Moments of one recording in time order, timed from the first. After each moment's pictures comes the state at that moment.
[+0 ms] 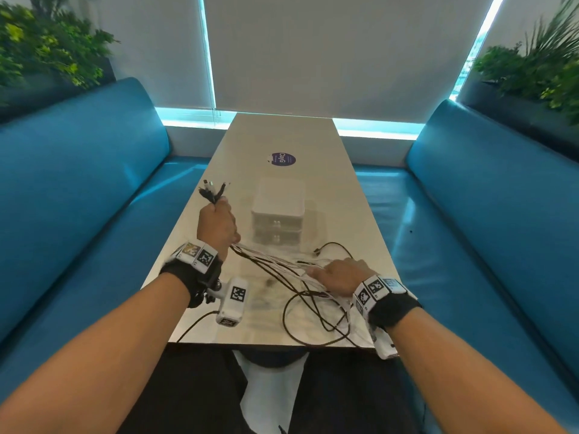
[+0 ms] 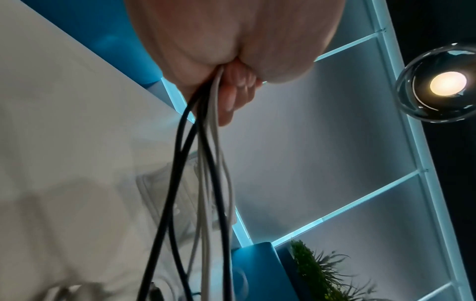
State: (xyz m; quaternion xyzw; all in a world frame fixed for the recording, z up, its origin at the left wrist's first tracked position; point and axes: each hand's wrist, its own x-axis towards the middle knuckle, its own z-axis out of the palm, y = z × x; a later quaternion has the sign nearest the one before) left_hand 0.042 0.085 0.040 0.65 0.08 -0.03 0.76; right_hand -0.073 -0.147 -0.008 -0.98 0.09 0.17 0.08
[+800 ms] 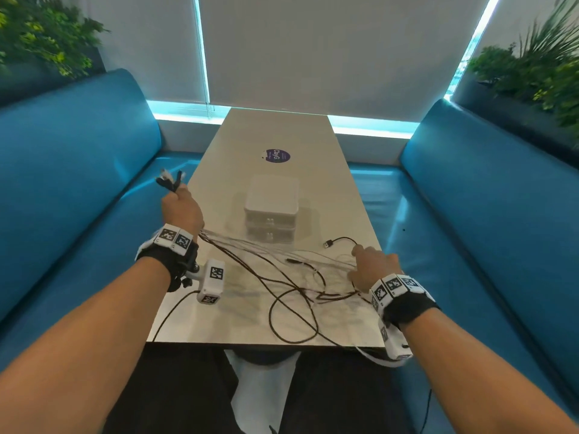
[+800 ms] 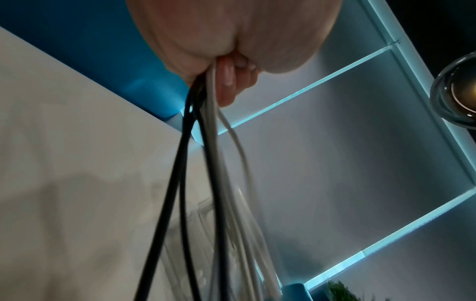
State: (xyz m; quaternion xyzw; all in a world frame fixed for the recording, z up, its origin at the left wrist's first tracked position) left_hand 0.103 0.123 0.022 0.71 0.18 0.12 0.67; right_hand -0.082 -0.207 -0.021 -0.98 0.19 0.06 -0.04
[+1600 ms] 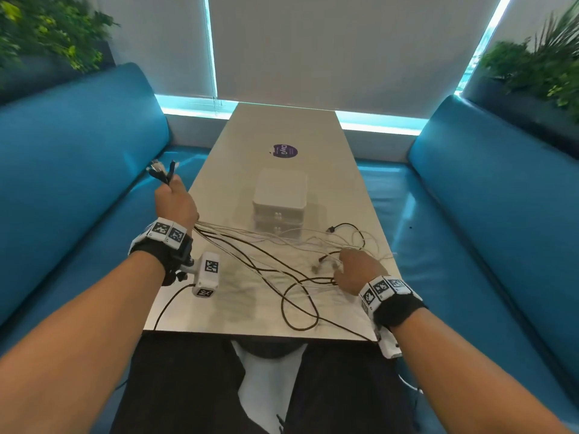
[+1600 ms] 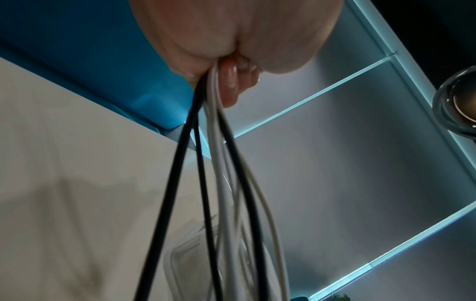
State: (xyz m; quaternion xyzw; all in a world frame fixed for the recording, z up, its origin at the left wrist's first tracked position) left_hand 0.094 0.149 0.030 0.73 0.16 0.15 0.64; right_hand -0.075 -0.172 -0.032 -0.99 0.14 0.06 0.07
